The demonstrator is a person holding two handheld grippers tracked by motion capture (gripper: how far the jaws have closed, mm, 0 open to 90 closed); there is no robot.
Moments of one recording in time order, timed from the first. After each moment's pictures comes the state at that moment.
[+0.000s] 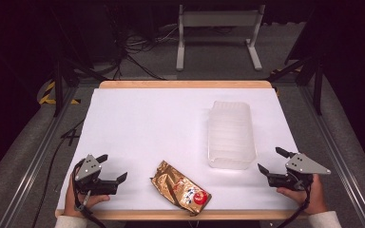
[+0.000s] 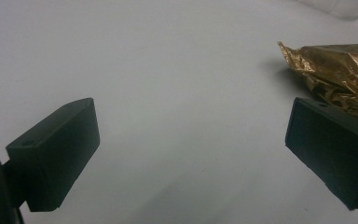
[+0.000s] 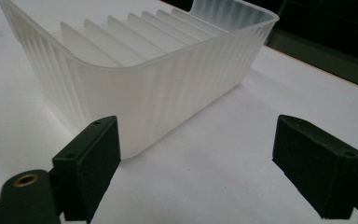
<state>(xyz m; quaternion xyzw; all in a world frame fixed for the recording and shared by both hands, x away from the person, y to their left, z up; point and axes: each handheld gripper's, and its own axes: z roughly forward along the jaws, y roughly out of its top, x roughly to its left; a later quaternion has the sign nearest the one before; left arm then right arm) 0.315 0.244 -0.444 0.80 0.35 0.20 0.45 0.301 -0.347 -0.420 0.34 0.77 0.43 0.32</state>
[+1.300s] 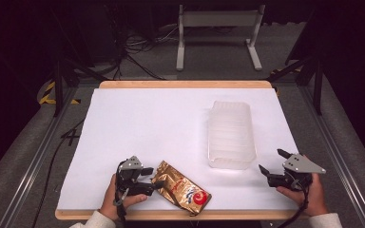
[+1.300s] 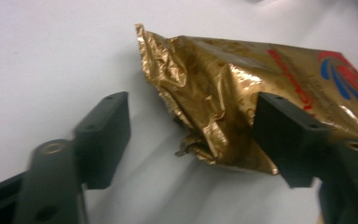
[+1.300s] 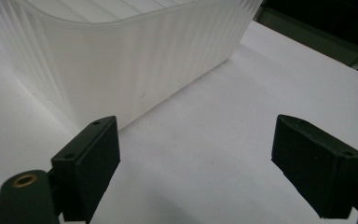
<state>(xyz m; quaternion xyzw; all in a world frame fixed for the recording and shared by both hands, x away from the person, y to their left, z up) 0.326 0.148 -0.458 0.82 0.35 -0.01 0.45 0.302 -0.346 -0.425 0.35 0.78 0.39 0.34</state>
